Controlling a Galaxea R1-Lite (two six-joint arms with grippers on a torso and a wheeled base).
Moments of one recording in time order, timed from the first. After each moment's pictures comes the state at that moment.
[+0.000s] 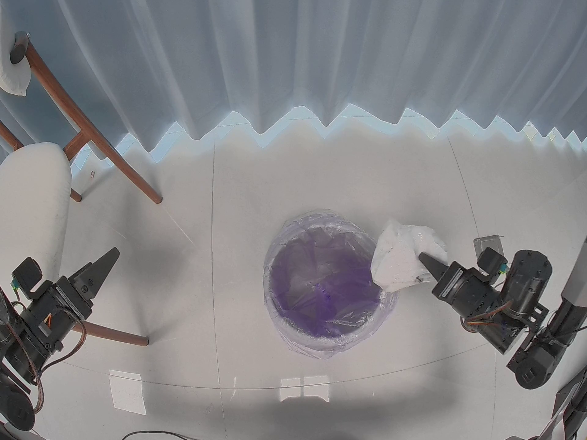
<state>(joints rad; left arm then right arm) -0.06 1.34 -0.03 -1.34 -0.23 -0.52 0.46 1.90 -0.26 -1.55 -0.05 0.65</state>
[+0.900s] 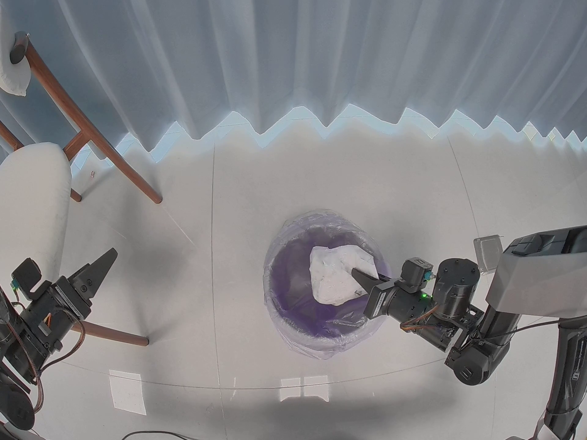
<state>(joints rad) -0.04 1.35 -0.03 -1.33 -0.22 -0.51 0.56 2.23 -0.55 -1.55 0.07 0.29</state>
